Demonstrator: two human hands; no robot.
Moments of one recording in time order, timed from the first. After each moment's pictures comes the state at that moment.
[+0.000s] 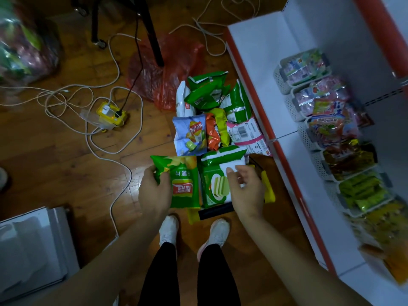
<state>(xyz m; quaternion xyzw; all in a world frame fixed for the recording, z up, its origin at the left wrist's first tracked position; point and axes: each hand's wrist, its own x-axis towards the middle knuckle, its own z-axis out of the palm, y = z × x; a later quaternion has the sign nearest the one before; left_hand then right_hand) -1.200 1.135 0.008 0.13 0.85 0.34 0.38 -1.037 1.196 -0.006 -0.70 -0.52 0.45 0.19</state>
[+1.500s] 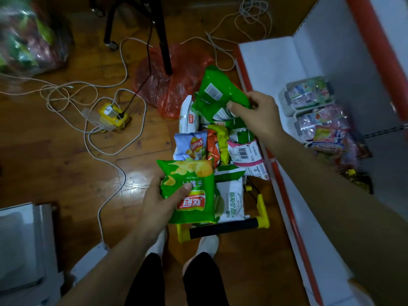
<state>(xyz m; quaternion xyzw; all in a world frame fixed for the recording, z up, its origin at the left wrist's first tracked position) -1.194 1.154 0.028 0.07 0.70 0.51 0.50 -1.096 1.385 0.050 -0.53 -0.70 0.44 0.18</state>
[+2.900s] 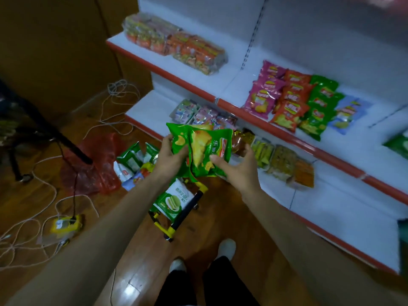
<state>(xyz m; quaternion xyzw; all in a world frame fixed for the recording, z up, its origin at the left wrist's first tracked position) -1.108 1.186 0.261 0.45 0.54 0.35 0.62 -0.956 1.119 0.286 -0.78 -0.34 0.38 0.37</state>
